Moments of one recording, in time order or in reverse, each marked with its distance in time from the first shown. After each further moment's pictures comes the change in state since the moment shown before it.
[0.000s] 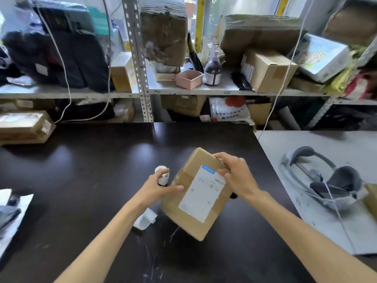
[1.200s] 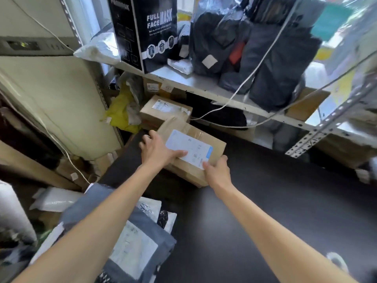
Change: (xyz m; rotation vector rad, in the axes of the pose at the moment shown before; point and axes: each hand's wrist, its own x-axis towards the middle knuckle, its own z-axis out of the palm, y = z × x) left_hand 0.053 -0.093 -0.496 0.341 0.778 -0.356; right_hand 0.221 -0.327 0.446 0.309 -0.288 0.398
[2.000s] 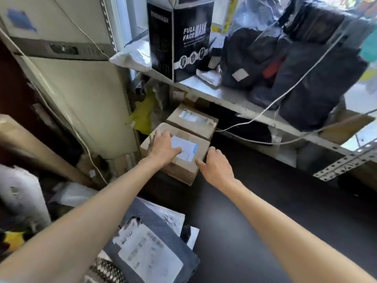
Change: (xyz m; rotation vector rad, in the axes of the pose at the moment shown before) left_hand 0.054 -0.038 -0.046 0.065 0.020 0.147; right_hand 0.020 -0.059 0.065 -0.747 -0.087 -0.471
